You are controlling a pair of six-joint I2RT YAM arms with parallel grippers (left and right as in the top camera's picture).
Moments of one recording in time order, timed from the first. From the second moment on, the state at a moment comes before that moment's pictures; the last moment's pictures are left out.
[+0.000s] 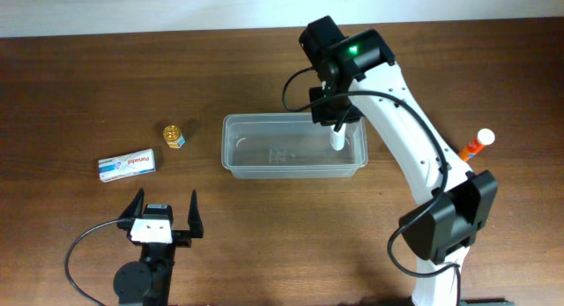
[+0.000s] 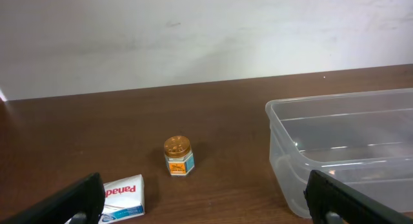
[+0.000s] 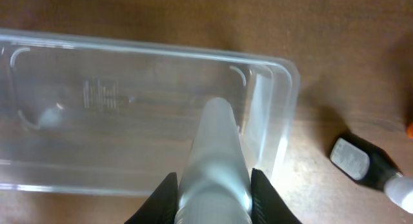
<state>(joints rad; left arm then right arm) 0.02 0.01 0.01 -0.07 0.07 0.07 0.44 2.05 2.10 -1.48 0.12 0.37</state>
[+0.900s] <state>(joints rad) 0.02 0.01 0.01 -0.07 0.07 0.07 0.42 2.05 1.96 -1.34 0.16 0.42</state>
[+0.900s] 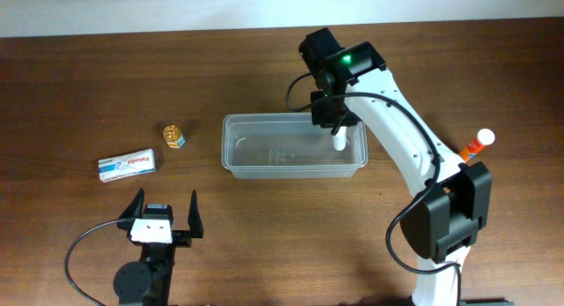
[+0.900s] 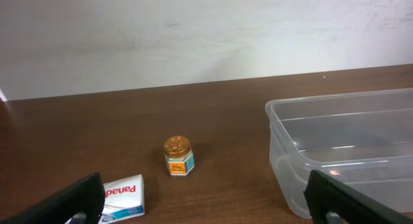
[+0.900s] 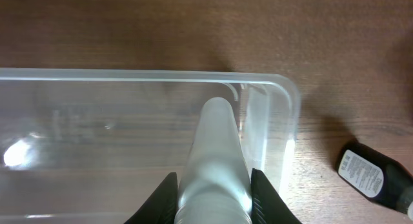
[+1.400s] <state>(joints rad) 0.02 0.01 0.01 -0.07 0.07 0.07 0.39 2.05 1.86 -1.22 0.16 0.42</state>
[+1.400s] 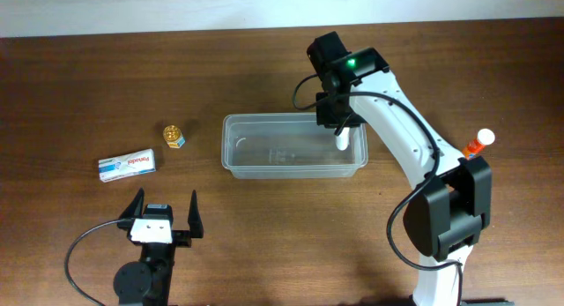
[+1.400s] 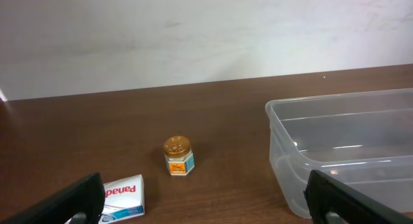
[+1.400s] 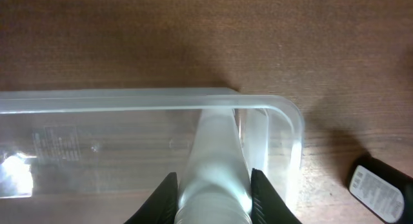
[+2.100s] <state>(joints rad) 0.02 0.01 0.01 -0.07 0.07 0.07 0.38 2.05 1.77 -1.14 0.14 0.42</state>
